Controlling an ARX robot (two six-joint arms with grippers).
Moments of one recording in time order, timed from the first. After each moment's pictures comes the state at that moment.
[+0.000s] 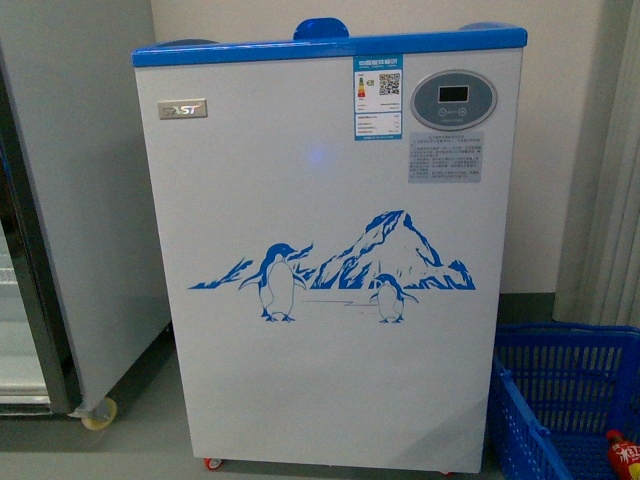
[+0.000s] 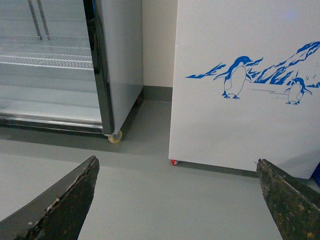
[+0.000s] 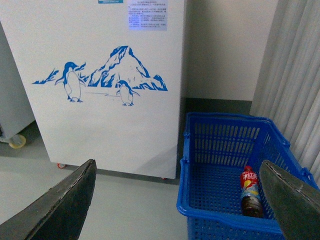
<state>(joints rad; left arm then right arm) 0.00 0.00 0.01 0.00 0.00 0.00 0.00 0.00 0.03 0.00 0.00 0.00</state>
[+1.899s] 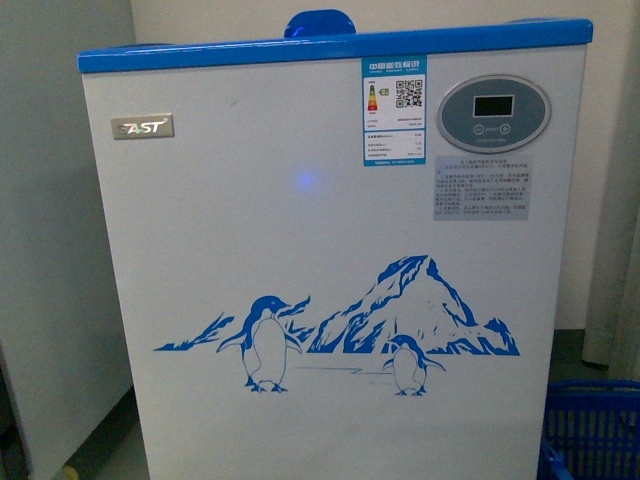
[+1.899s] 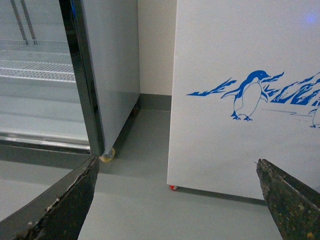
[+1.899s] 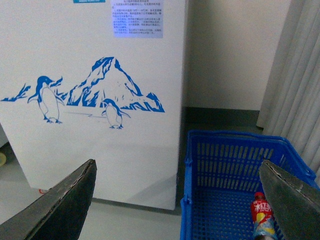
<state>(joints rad) 0.00 0.00 0.01 0.00 0.00 0.00 0.00 0.00 0.03 0.00 0.00 0.00</state>
